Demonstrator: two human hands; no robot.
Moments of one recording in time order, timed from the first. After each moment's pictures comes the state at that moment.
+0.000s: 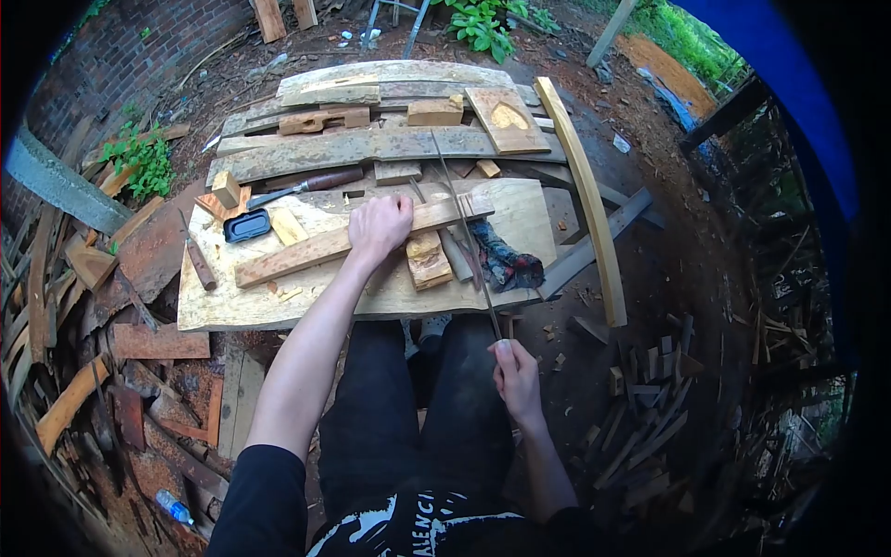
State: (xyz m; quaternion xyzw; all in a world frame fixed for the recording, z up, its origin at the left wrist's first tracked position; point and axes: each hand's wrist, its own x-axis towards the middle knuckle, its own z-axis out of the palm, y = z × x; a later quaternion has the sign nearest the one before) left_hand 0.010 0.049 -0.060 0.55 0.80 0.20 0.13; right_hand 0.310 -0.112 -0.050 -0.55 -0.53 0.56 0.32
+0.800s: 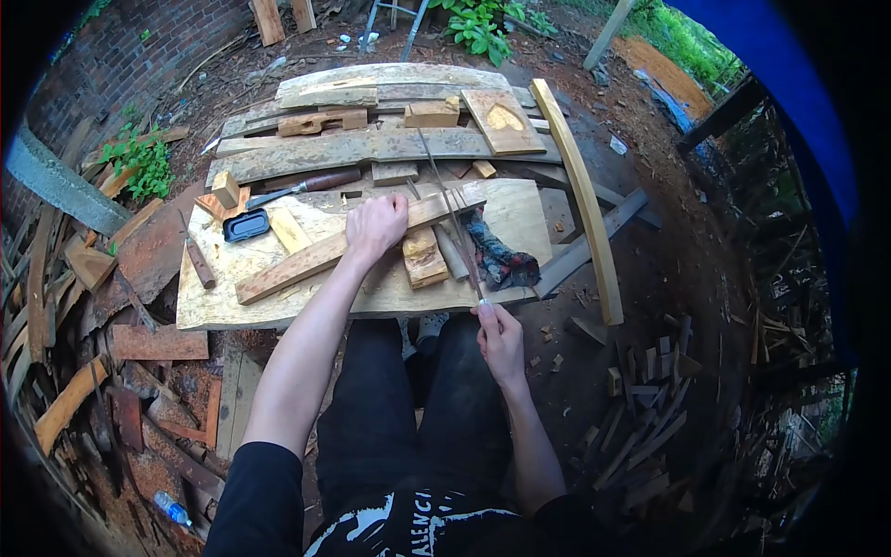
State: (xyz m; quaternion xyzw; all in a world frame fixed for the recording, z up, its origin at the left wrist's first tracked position) left_hand 0.011 0.047 -0.059 0.54 0.81 0.19 0.13; right_hand 0.280 -0.071 -0.067 -0.52 -0.53 0.56 0.37
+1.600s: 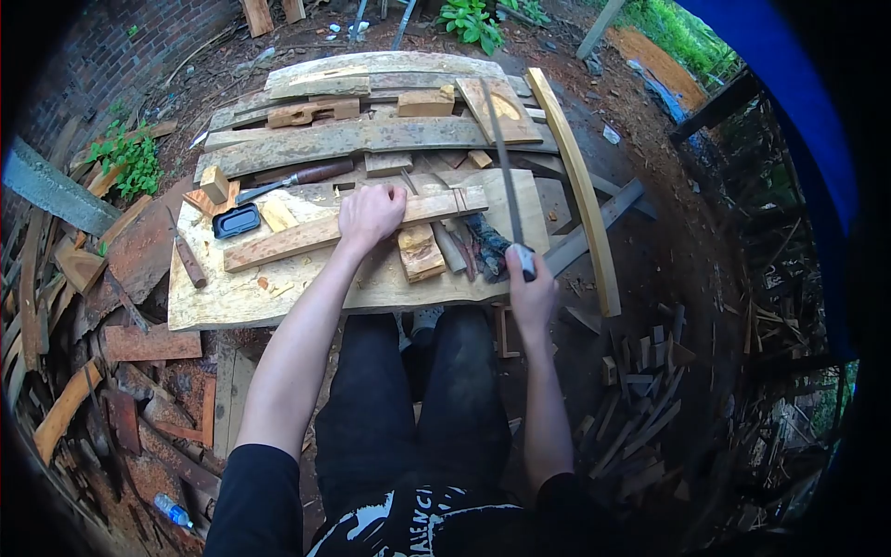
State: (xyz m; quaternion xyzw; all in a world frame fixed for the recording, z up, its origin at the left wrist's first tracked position) left_hand 0.006 0.052 -0.059 0.56 0.79 0.21 0.14; right_hand 0.295 0.002 -0.053 -0.67 -0.63 0.20 0.33
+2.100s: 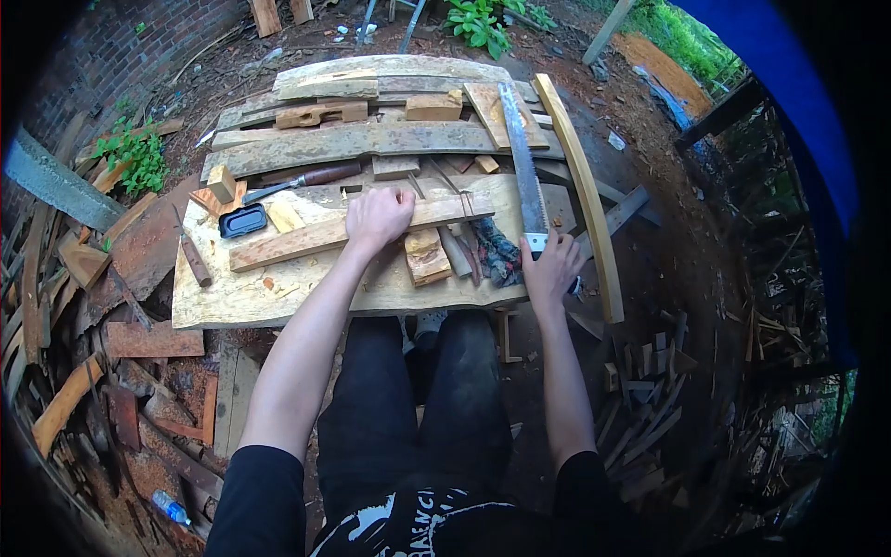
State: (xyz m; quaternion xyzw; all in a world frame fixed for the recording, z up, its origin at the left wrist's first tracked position) left_hand 0.006 0.053 -0.058 0.56 0.79 0.20 0.15; right_hand 0.315 0.065 -0.087 -0.63 -0.72 -0.20 0.19
